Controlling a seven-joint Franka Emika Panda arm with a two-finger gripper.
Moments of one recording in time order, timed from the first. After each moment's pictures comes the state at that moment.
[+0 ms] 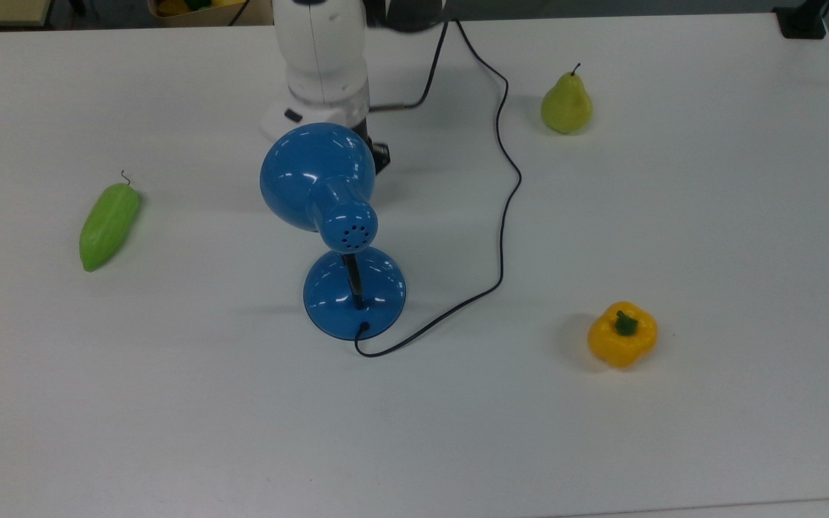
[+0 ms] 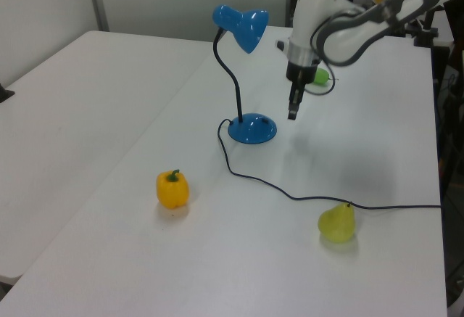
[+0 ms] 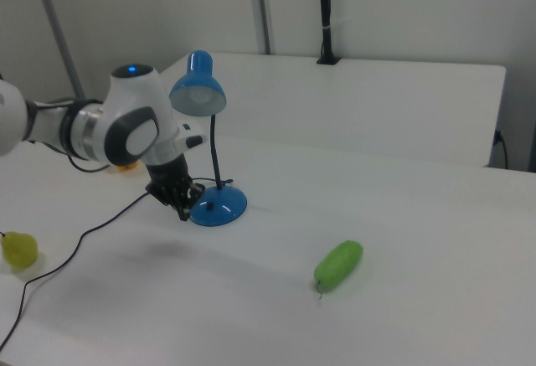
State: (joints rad) arm 0.12 0.22 -0.04 -1.97 0.02 2.31 -0.15
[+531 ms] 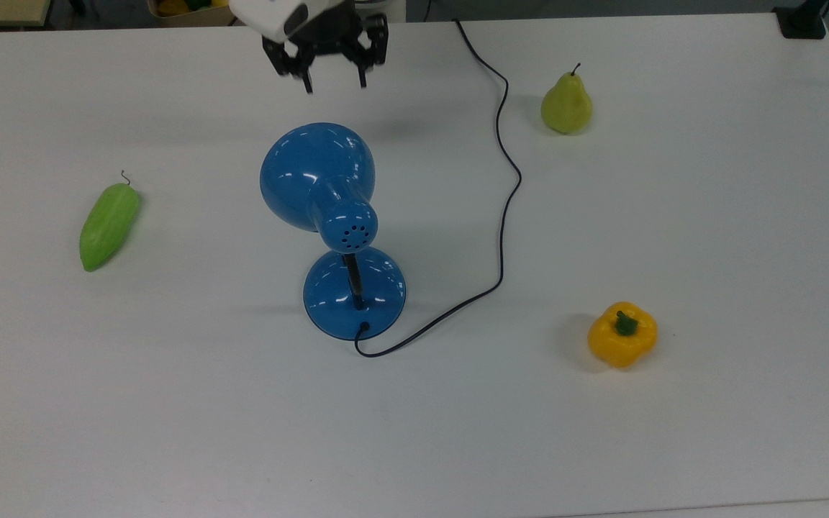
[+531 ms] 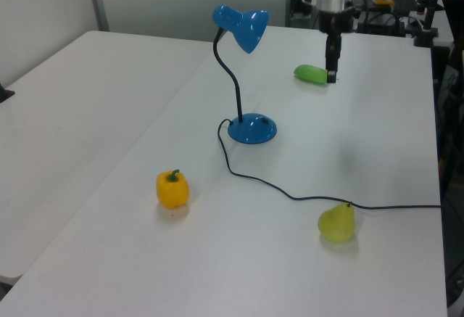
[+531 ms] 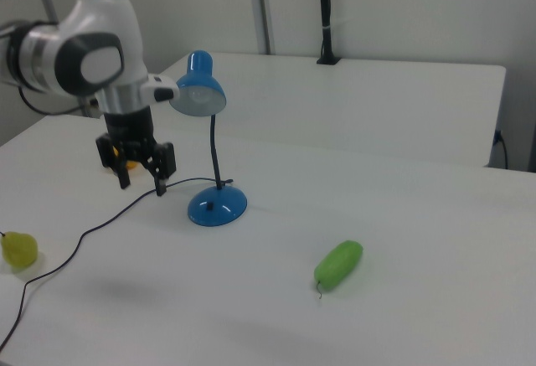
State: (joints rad) arm 0.10 -0.01 -0.04 -1.89 0.02 1.81 -0.13
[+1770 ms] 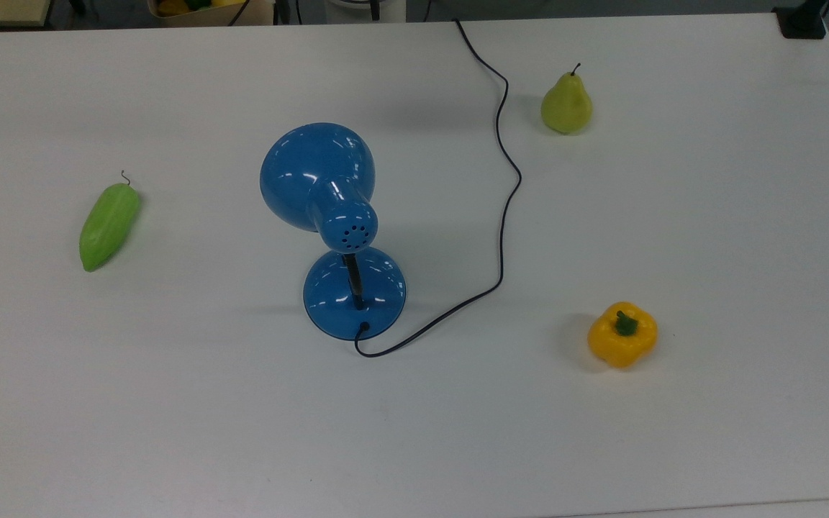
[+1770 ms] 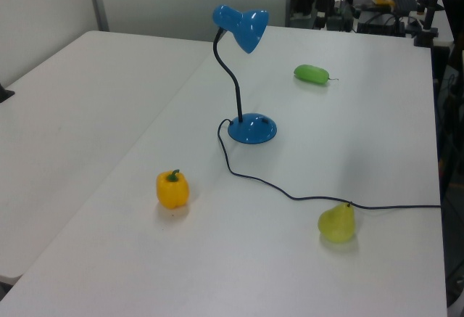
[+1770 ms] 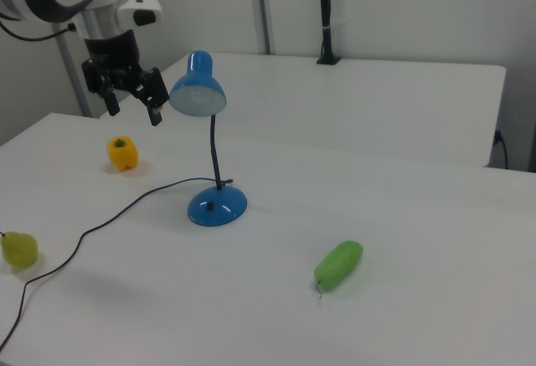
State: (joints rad) arm 0.10 0.00 -0.04 -1.60 0.06 1.69 -0.02
